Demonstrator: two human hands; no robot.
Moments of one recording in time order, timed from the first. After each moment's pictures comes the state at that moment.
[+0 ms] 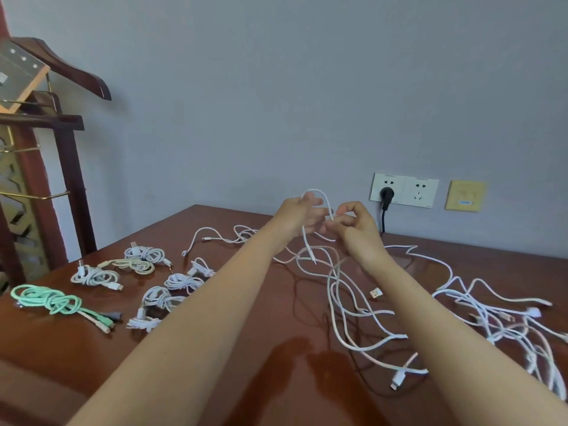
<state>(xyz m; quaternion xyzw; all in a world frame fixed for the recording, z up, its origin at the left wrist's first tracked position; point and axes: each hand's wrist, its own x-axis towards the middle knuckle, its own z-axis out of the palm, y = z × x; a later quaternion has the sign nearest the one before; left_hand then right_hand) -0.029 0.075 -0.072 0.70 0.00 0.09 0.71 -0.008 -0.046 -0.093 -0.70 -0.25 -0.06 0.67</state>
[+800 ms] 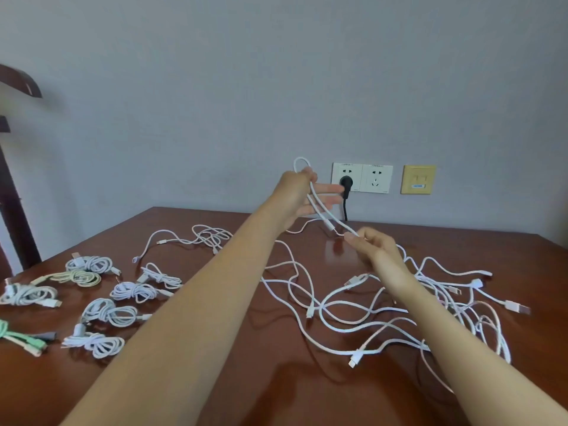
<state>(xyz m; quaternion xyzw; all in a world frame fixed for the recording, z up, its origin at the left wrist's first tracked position) -0.016 0.002 -0.040 0.64 -0.06 0.09 0.76 -0.003 -0.154 -0.129 -0.73 -0.21 -0.06 0.64</state>
